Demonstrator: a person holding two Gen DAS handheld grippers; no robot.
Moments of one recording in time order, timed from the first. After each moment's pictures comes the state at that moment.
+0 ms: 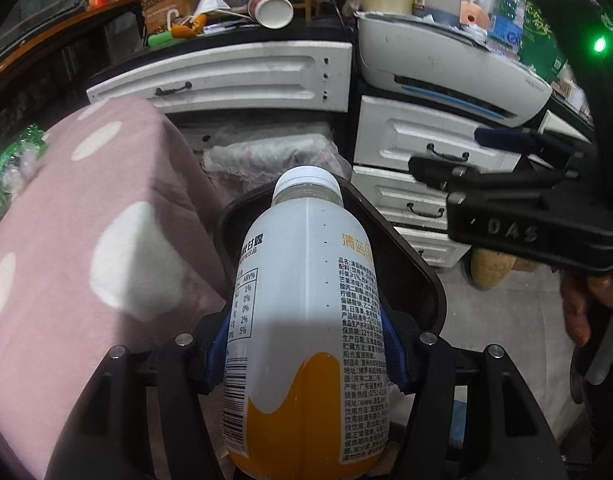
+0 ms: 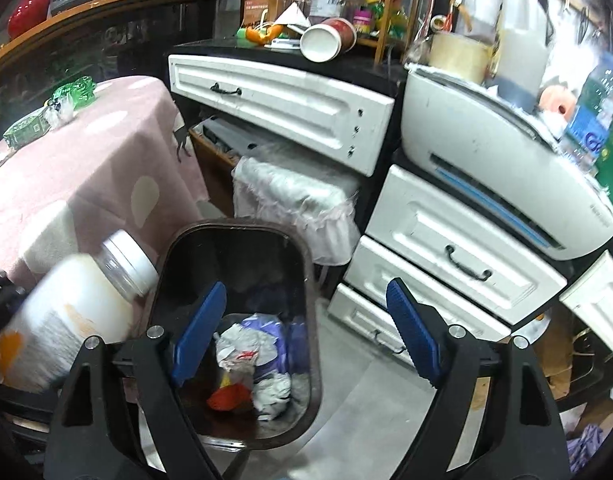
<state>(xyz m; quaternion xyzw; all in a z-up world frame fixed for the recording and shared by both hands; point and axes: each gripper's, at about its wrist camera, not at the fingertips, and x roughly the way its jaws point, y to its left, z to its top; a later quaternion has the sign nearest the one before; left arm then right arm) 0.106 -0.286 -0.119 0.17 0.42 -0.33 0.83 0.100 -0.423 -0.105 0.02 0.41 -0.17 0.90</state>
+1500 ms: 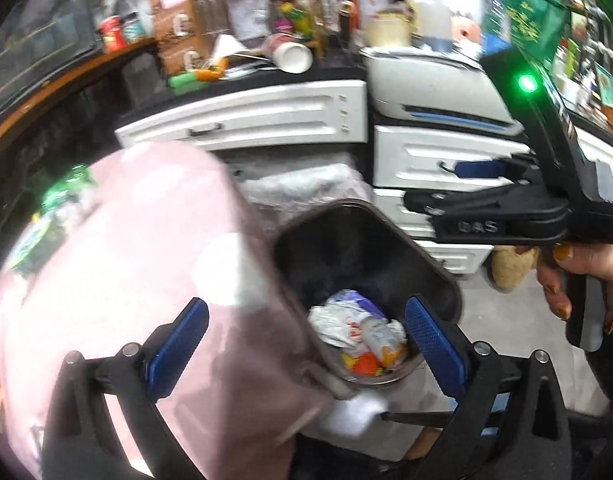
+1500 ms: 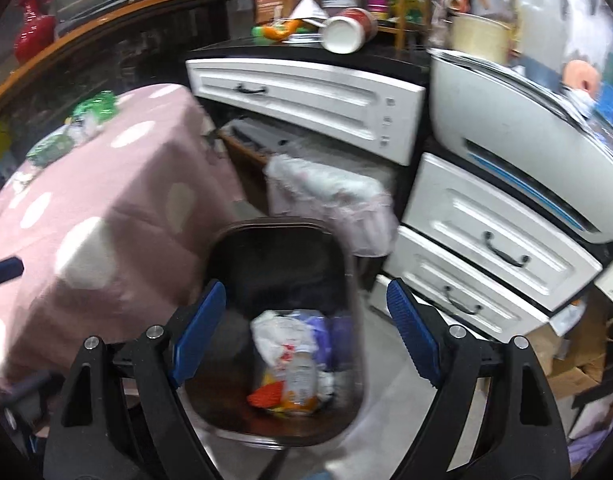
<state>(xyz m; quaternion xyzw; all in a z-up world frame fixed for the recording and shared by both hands) 0.092 -0.231 -0.067 0.20 0.35 -0.31 0.86 0.109 -0.411 -0.101 0.08 0.42 -0.10 0.90</state>
